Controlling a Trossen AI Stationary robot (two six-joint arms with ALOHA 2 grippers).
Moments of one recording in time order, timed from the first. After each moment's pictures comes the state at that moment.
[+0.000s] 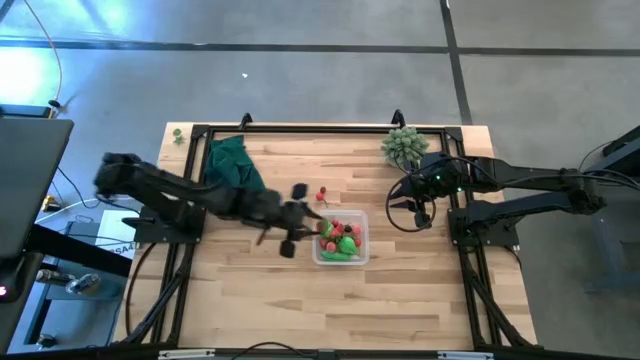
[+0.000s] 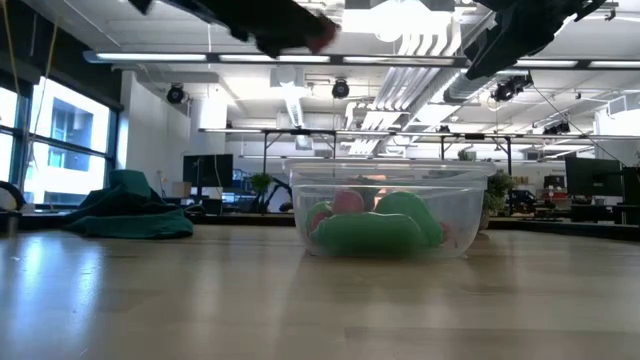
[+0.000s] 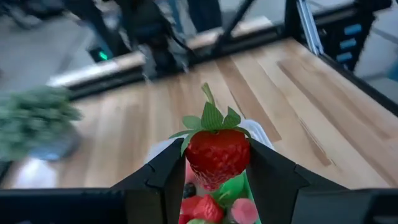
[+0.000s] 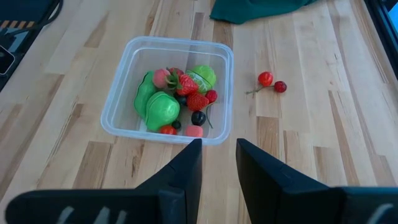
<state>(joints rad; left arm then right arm) -0.04 1.42 0.87 0.17 -0.05 0.22 -0.13 0.90 0.84 -0.67 -0.17 -0.18</state>
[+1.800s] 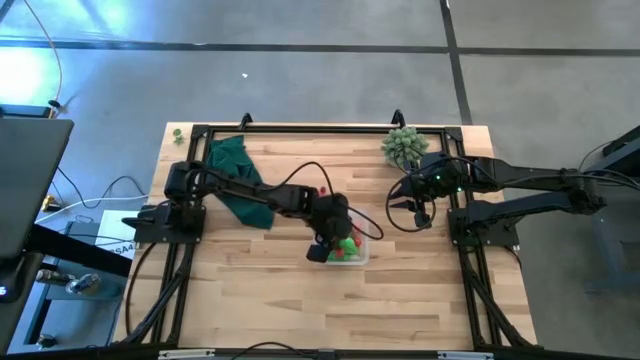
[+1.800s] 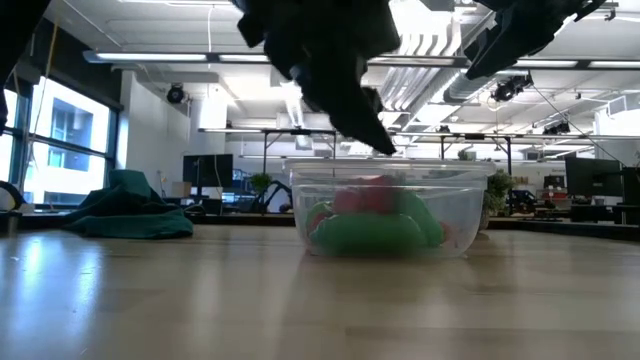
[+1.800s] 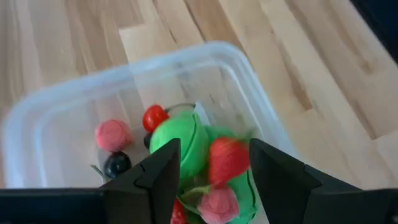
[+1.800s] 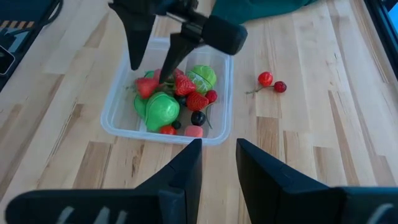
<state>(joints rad) 0.06 1.97 1.44 -0.39 0.27 0.21 -0.13 0.90 0.84 -0.67 -0.17 -0.18</state>
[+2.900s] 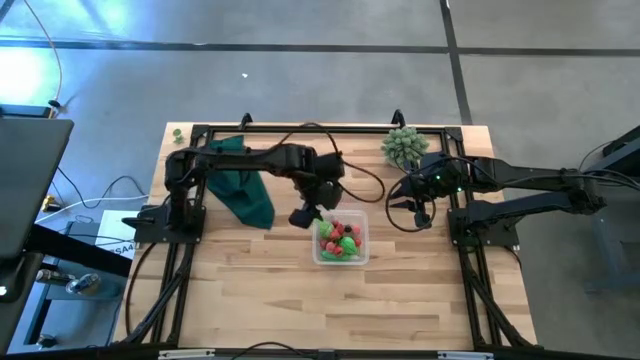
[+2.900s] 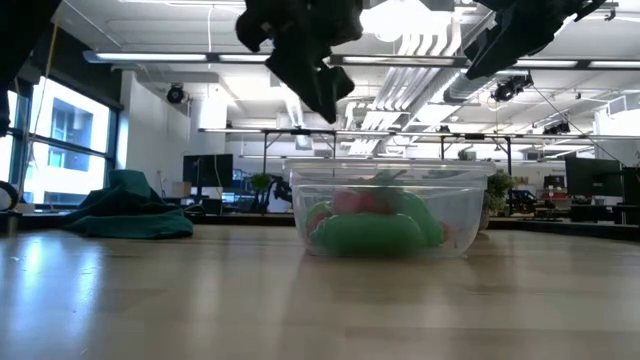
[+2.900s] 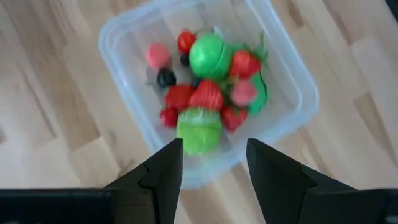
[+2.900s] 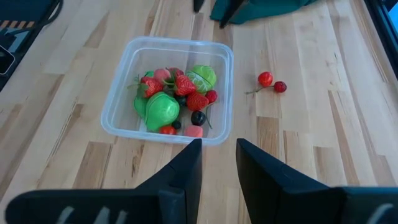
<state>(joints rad) 0.24 1.94 1.72 -1.02 0.35 0.55 -0.13 0.90 0.84 -0.67 -0.17 -0.18</state>
